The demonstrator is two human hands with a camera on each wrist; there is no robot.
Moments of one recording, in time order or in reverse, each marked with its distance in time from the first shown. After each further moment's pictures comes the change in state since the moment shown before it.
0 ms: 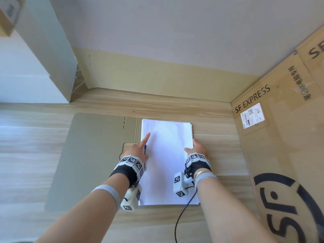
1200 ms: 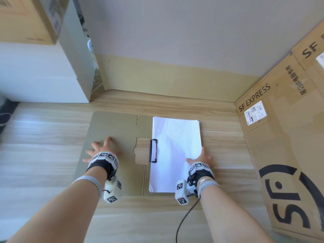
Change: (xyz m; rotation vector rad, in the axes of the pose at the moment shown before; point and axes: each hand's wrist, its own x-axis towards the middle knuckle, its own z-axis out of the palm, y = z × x) left_hand -0.043 -0.119 -0.020 -0.184 0.220 -0.580; right_hand -0.060 0.028 0.035 0.127 0.074 0.157
